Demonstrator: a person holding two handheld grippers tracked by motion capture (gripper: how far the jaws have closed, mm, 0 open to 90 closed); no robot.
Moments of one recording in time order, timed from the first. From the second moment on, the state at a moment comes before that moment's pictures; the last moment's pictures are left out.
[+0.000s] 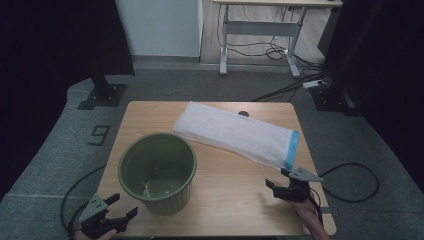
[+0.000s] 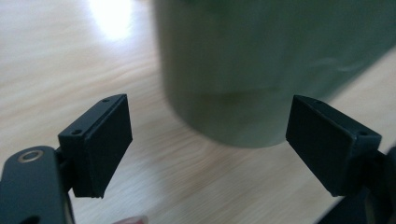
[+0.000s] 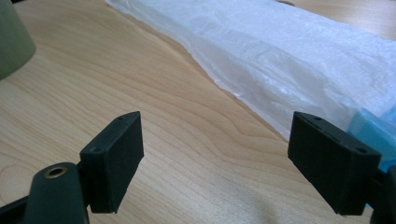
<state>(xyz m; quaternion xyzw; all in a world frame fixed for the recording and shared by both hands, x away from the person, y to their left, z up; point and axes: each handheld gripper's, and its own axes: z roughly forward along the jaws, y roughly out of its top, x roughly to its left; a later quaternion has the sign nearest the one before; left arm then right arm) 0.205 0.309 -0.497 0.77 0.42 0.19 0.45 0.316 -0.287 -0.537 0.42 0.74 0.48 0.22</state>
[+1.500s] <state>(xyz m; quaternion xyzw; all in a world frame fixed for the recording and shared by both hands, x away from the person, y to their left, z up) 0.325 0.143 -0.489 0.84 0.32 0.18 0.40 0.297 -0.291 -0.542 0.44 0.74 0.46 0.22</state>
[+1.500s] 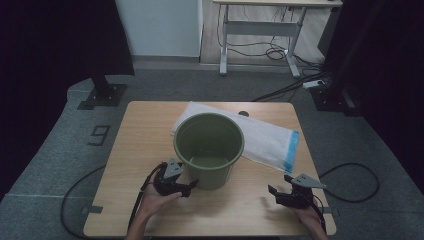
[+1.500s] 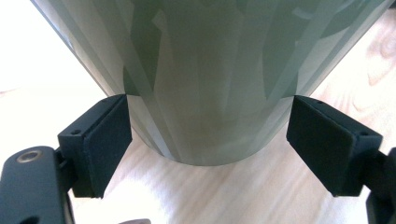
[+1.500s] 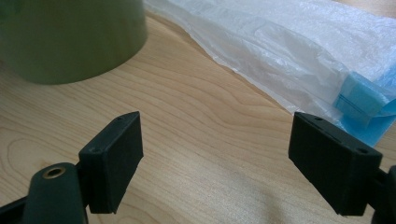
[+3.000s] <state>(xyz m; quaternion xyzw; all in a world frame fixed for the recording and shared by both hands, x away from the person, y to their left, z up) 0.308 0.190 -0.499 0.82 0.38 0.19 0.37 0.309 -0.298 -0.543 0.47 0.74 0.42 0.26</state>
